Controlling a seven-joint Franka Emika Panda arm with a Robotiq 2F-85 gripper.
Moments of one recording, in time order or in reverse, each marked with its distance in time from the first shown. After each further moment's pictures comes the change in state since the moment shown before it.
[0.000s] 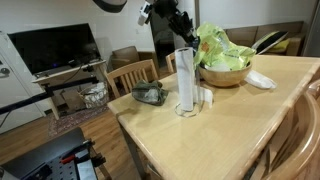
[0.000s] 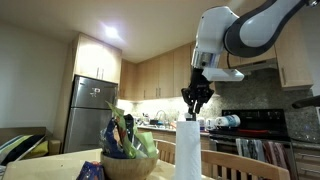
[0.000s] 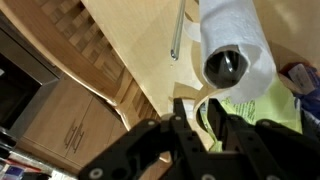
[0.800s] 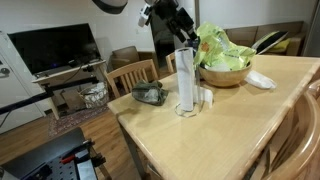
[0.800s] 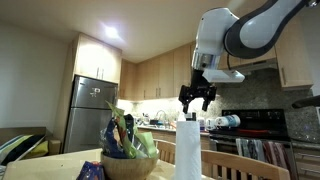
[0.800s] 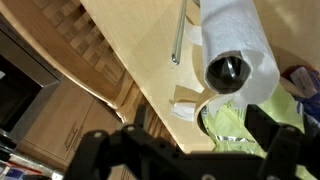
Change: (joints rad) arm -0.002 0.006 -0.001 -0.003 0.002 -0.001 0.000
